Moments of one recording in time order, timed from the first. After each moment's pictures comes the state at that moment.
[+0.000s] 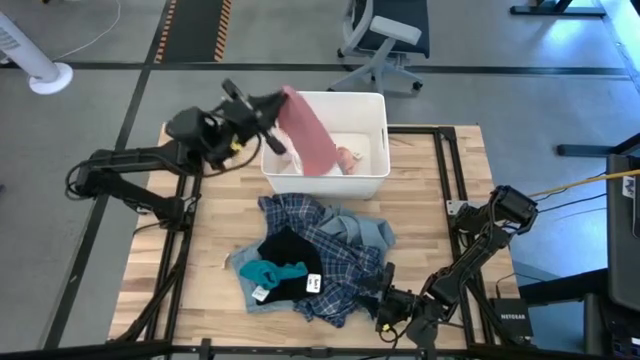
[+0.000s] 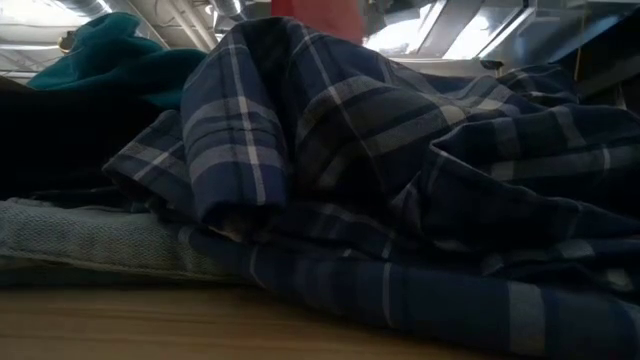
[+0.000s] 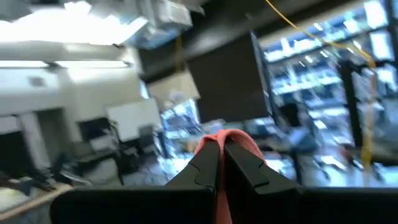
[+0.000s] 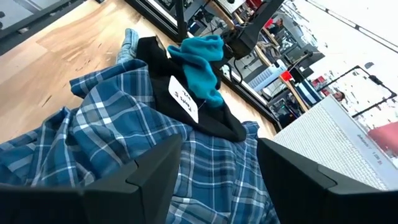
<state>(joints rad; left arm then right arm) 0.09 1.23 1.31 0.34 -0.56 0.44 0.92 1.77 0.91 0.27 1.11 -0.20</state>
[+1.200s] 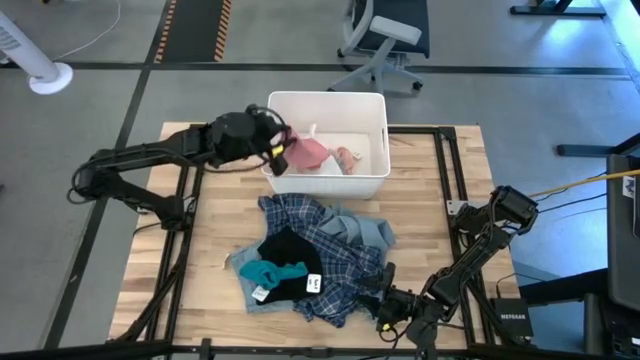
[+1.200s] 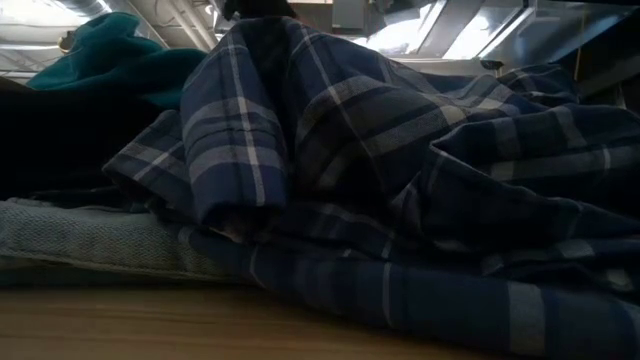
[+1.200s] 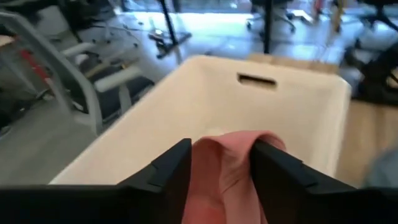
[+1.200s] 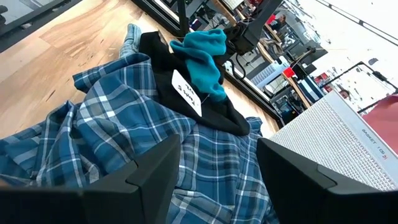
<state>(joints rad) 0.20 1.25 1.30 -0.44 -0.40 0.03 0.92 1.77 0.91 0.23 1.11 -0.16</state>
